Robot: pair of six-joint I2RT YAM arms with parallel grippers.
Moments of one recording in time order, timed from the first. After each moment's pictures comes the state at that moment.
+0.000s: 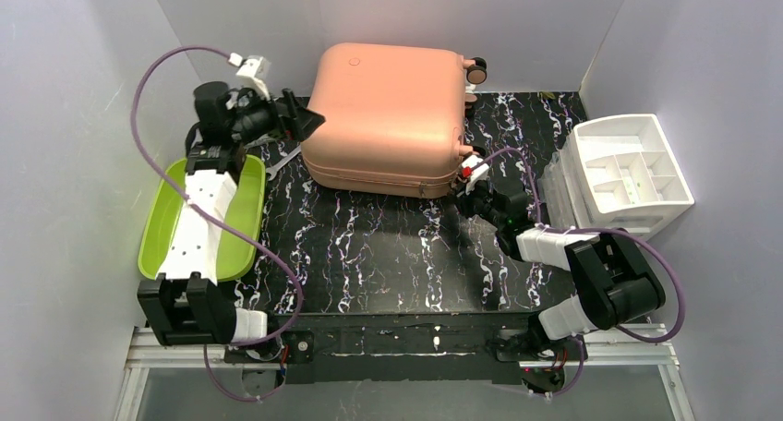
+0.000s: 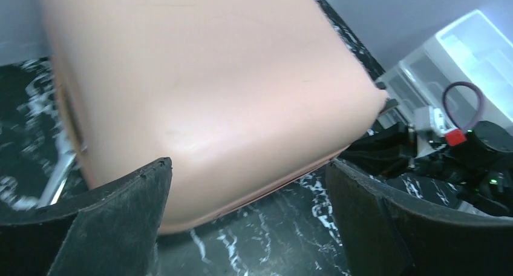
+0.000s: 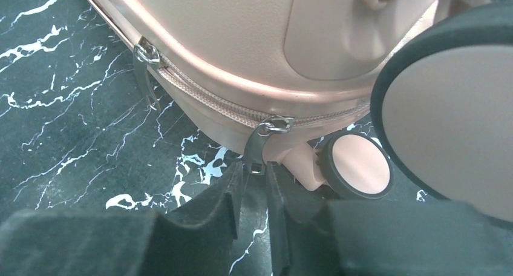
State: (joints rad) left arm 0.05 1.32 1.31 -0.25 0.72 -0.20; right arm 0.40 1.45 0.48 0.69 -0.31 -0.18
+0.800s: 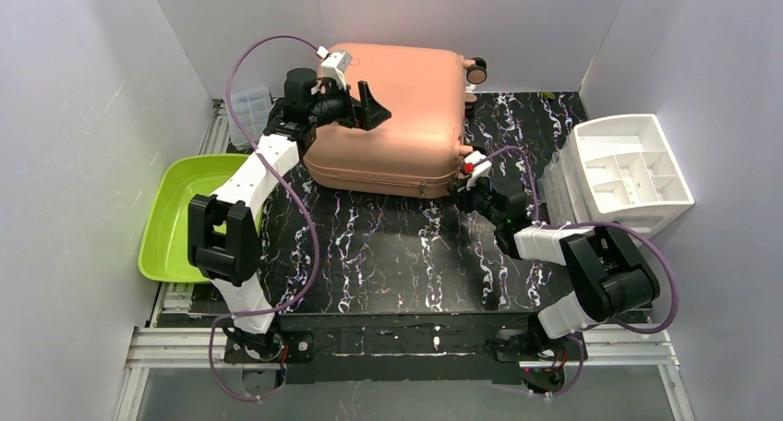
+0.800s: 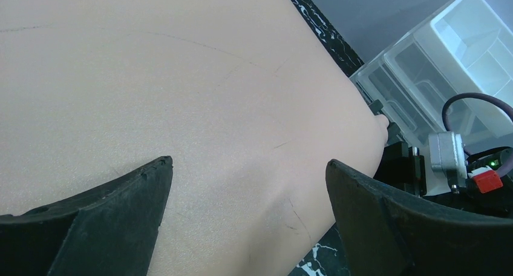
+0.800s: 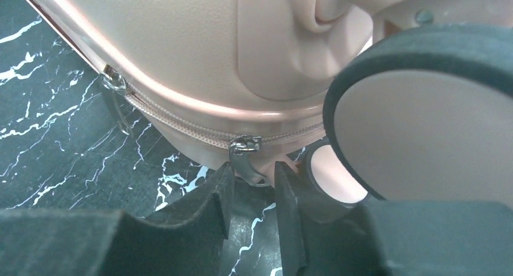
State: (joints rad) left arm -0.29 1.76 1.52 -0.05 0.59 -0.30; right arm 0.40 1.49 0.48 0.78 -0.25 -0.16
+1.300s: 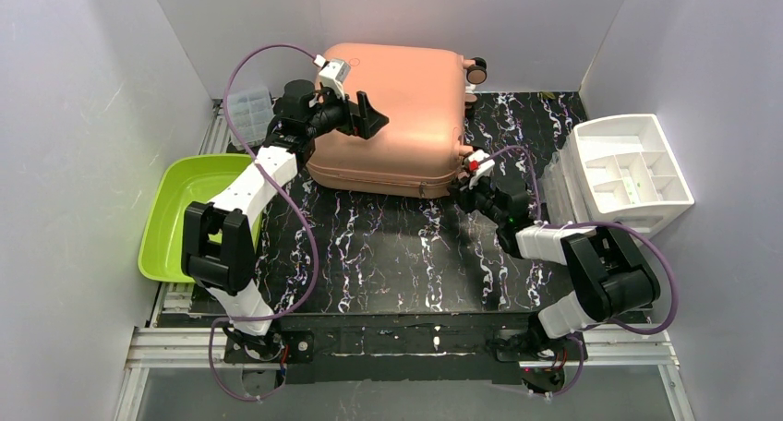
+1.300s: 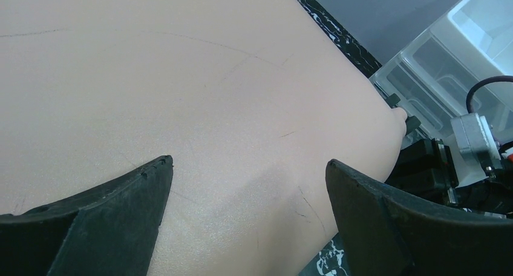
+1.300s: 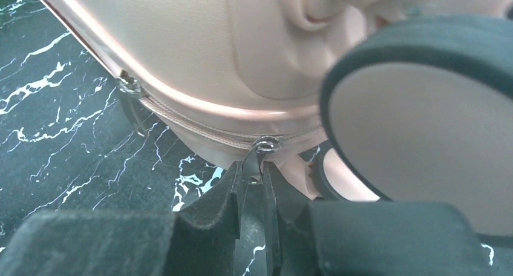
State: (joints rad) left arm -0.29 1.70 1.37 0.10 0.54 -0.23; right arm 0.38 1.50 0.48 0.79 -0.30 -0.10
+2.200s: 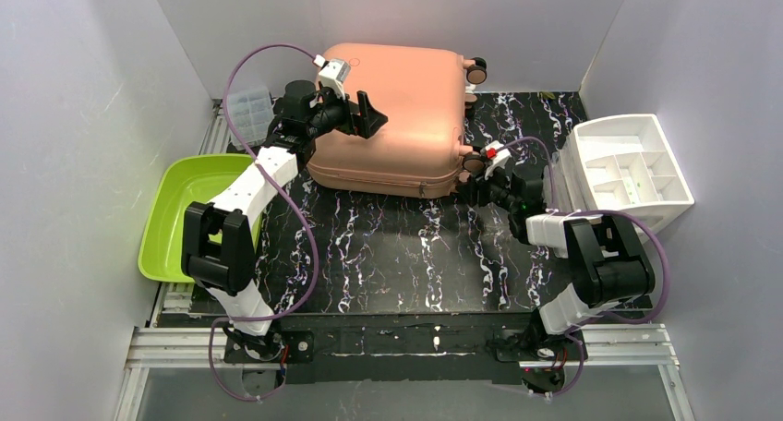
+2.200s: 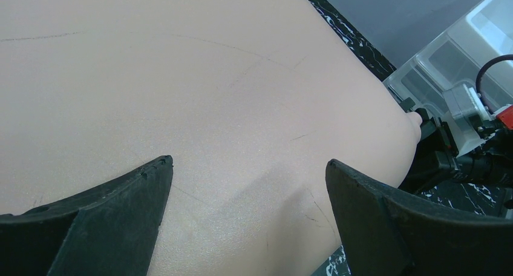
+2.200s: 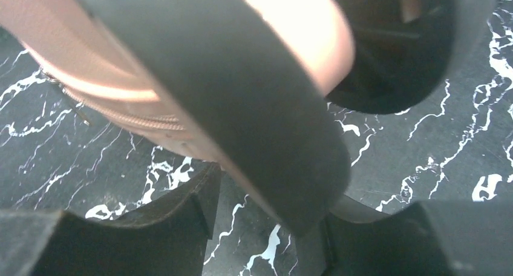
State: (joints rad) left arm -0.30 1.69 1.37 0.10 0.49 -0.21; right arm 0.21 1.56 0.56 0.71 -0.49 -0.04
